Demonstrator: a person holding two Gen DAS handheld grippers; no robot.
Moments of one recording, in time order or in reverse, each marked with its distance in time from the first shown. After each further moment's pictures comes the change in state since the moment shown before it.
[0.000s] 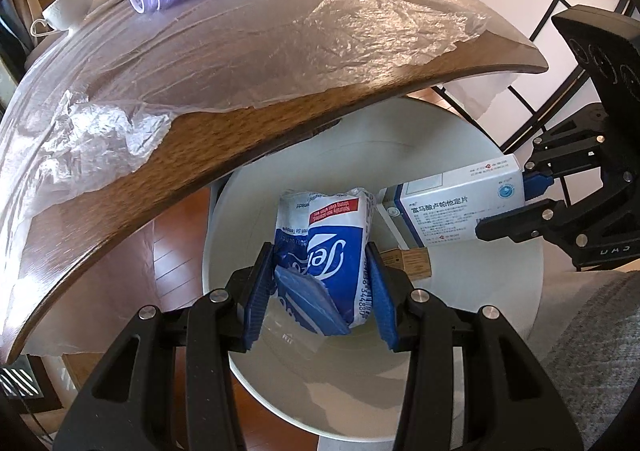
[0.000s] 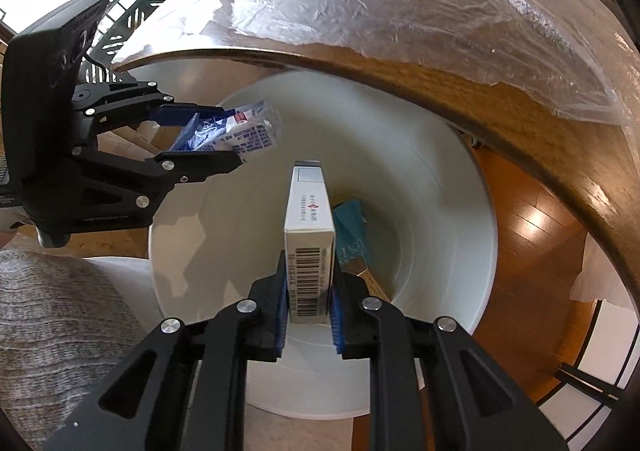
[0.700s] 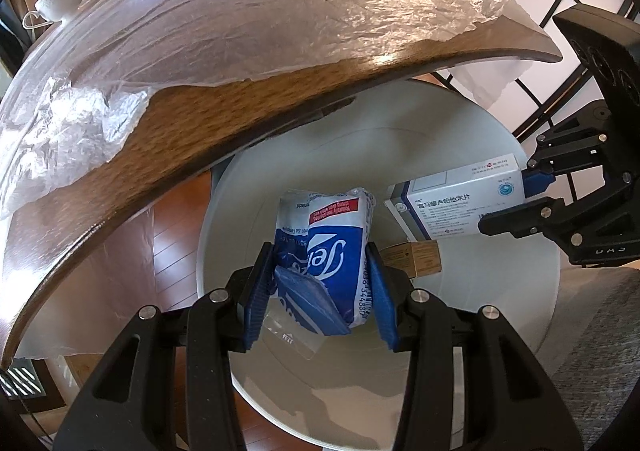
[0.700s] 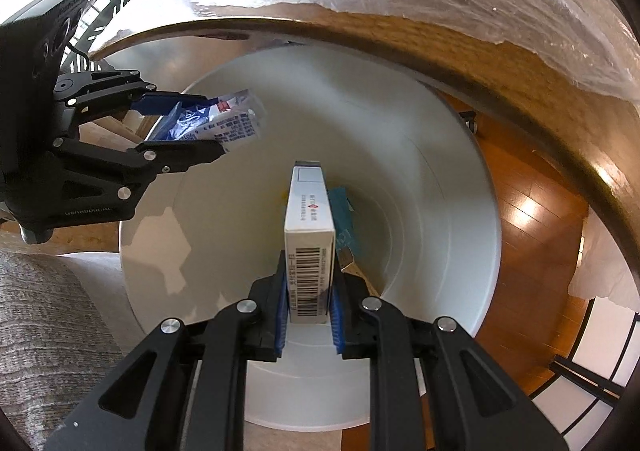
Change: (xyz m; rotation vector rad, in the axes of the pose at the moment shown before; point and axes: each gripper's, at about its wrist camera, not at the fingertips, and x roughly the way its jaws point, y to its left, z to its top) left arm 0.030 0.002 -0.001 0.000 0.035 0.009; right arm 0.029 0.015 -0.004 0.014 0.042 -0.031
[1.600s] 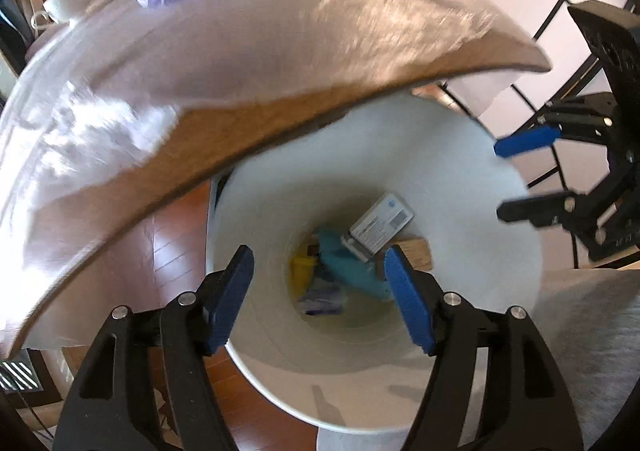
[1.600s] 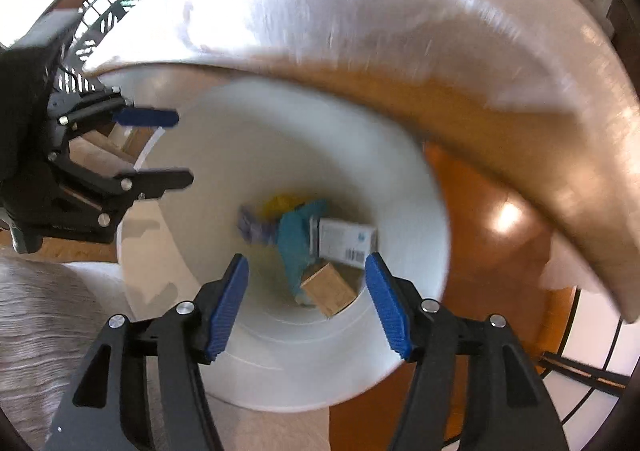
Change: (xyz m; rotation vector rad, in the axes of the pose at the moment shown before) left arm -0.020 -0.013 0.006 -0.017 -0.032 -0.024; right arm -0.054 -0.003 -0.003 0.015 -0.126 -0.064
